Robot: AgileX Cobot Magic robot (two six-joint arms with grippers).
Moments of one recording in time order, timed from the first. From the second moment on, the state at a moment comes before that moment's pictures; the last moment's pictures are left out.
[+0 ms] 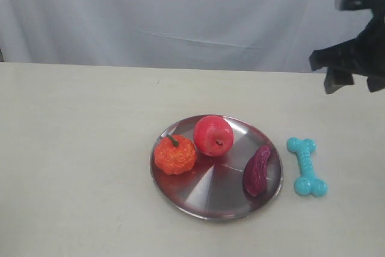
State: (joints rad) left arm 0.07 0.00 0.00 -0.01 0.35 -0.17; right arm -0.20 1.46 -1.27 -0.16 0.99 0.21
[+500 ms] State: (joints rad) left arm 0.07 0.00 0.00 -0.01 0.35 -0.17; right arm -0.20 0.88 -1.14 0.05 1.21 0.16
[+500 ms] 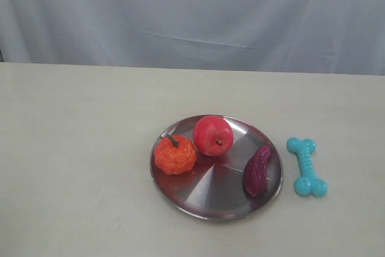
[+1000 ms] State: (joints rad) left arm 0.07 0.00 0.00 -0.01 0.35 -0.17; right arm -0.20 0.31 -0.70 0.24 0.86 0.06
